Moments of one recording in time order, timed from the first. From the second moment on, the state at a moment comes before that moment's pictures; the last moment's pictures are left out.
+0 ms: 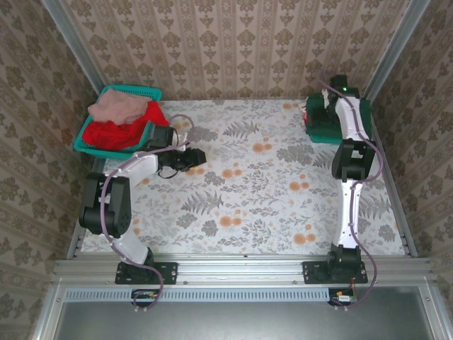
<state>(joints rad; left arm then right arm) -0.26 1.67 1.03 -0.31 0.67 -0.45 -0.16 2.63 2.59 -1.14 0.09 -0.15</state>
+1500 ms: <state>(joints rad) 0.00 1.31 0.40 0.24 -0.08 -0.06 0.07 1.32 0.44 0.24 0.27 0.13</state>
